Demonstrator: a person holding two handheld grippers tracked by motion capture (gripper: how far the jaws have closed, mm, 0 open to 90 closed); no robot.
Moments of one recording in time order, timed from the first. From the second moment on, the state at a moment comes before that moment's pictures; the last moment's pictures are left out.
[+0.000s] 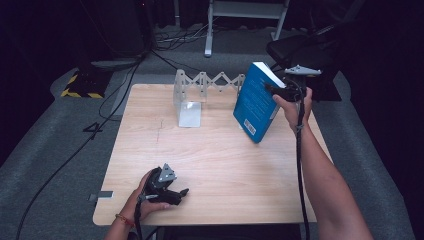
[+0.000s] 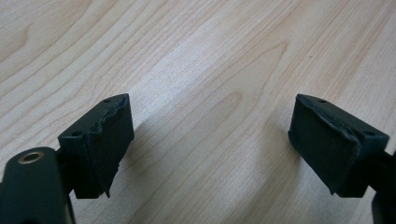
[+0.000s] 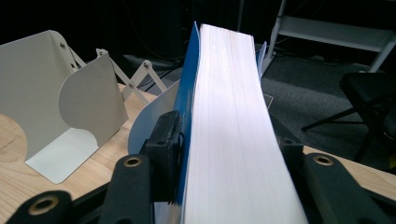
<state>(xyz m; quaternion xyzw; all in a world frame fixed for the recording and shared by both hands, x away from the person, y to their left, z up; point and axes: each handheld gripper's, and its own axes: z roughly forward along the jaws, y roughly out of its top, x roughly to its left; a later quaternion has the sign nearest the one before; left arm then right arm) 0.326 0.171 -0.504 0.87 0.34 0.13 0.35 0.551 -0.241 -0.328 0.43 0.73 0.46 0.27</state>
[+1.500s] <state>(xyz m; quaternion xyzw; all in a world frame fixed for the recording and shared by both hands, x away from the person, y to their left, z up) 0.326 0.171 -0.504 0.87 0.34 0.13 0.35 0.498 -0.255 -0.315 0.36 0.80 0.39 0.29</state>
